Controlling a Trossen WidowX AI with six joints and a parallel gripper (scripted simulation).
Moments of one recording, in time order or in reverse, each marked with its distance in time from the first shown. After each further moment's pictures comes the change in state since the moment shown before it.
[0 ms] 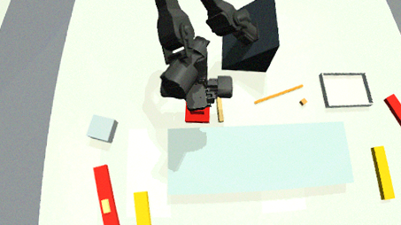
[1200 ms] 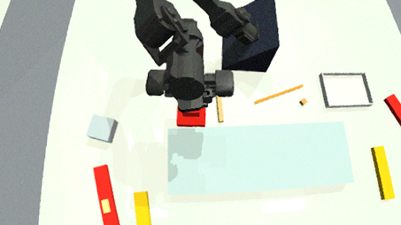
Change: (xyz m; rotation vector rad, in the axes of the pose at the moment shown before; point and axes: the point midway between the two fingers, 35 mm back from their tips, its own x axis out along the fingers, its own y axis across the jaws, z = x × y) arm -0.090 -0.008 0.063 -0.014 -0.008 -0.012
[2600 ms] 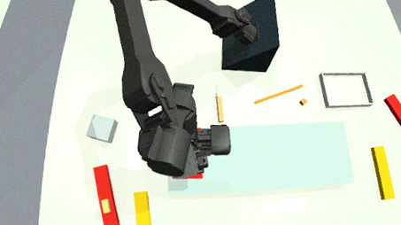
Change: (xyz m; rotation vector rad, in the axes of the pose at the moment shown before) arm 0.042 -0.009 0.119 -0.035 -0.016 0.013
